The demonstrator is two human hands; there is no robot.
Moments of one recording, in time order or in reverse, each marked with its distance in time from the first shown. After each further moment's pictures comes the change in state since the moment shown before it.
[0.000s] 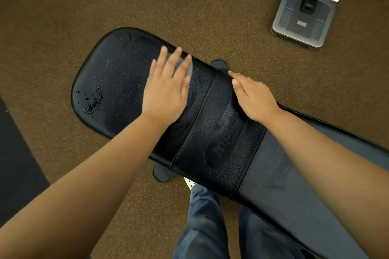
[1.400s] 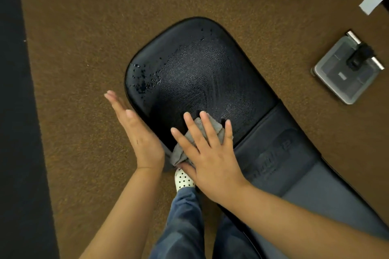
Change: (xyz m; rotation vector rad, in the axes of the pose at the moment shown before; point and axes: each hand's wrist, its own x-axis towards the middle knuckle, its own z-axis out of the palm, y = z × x) left_hand -0.115 -0.047 0.013 -1.127 0.823 -0.897; right_hand -0.061 -0.123 0.104 -0.745 0.015 -0.751
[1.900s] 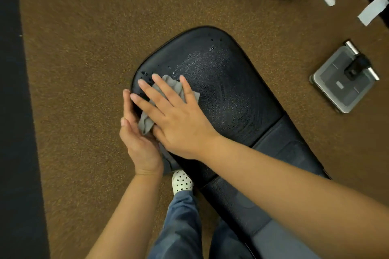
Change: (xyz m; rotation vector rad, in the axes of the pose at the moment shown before) left_hand 0.017 0.001 -0.005 -0.537 -0.075 -0.142; right_hand 0.117 -0.005 -0.024 0.112 0.127 -0.249
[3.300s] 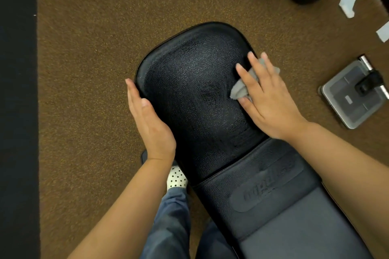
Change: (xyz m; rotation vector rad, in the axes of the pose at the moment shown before) left_hand -0.003 -0.016 0.024 0.522 0.267 0.158; right_hand -0.075 0.144 -0.022 0.127 -0.139 0.197
